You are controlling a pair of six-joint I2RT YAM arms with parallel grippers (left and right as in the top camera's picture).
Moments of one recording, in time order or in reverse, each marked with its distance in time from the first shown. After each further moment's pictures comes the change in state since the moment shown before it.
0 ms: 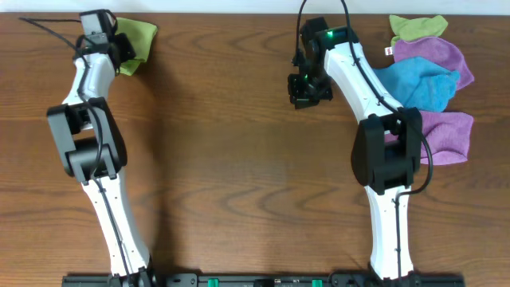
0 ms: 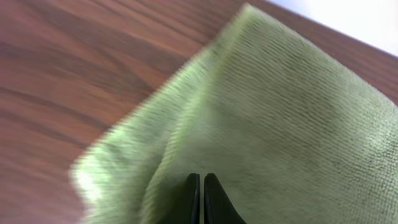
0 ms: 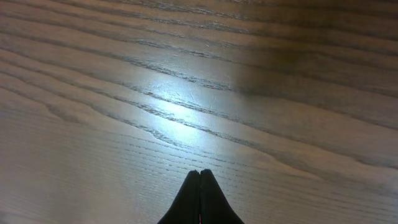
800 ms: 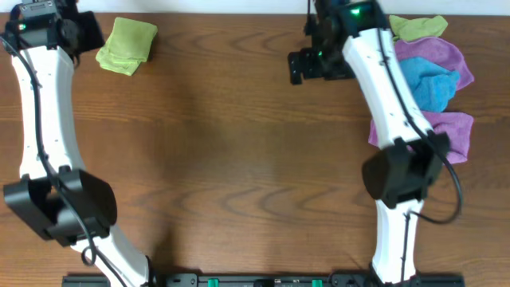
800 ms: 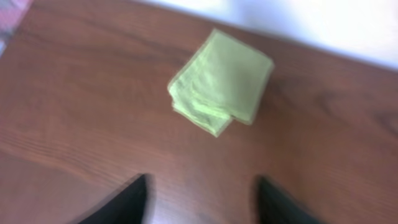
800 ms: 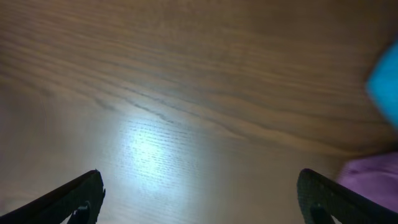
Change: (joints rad) left arm -0.026 -0.577 -0.003 -0.643 -0.008 0.126; right arm 0.000 -0.195 0.206 -0.182 0.158 -0.080
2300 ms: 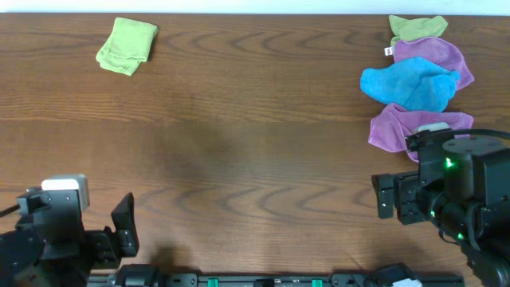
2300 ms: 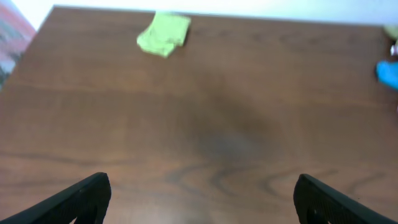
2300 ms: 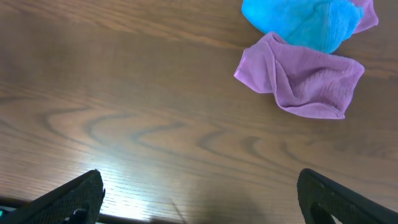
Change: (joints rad) left arm -0.243 -1.234 -0.492 -0.484 0.000 -0.008; right arm 0.008 -1.237 -0.798 -0.060 0.168 -0.036
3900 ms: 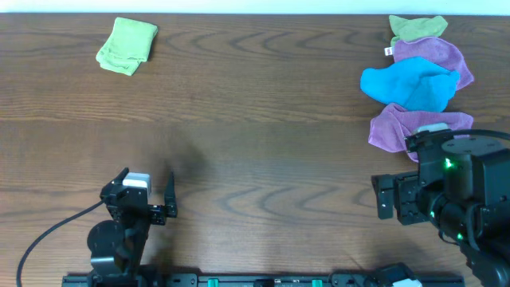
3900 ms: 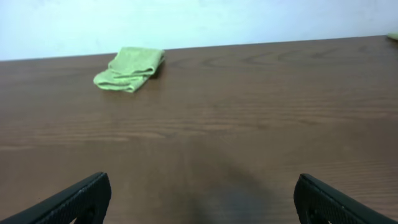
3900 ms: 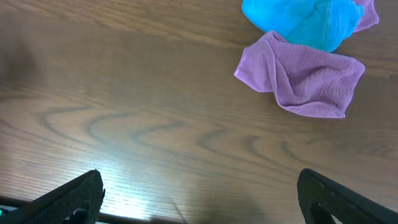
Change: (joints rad) left arm 0.083 -0.637 -1.322 1.052 0.166 0.129; right arm 0.000 0.000 -0.006 0.000 0.000 0.000
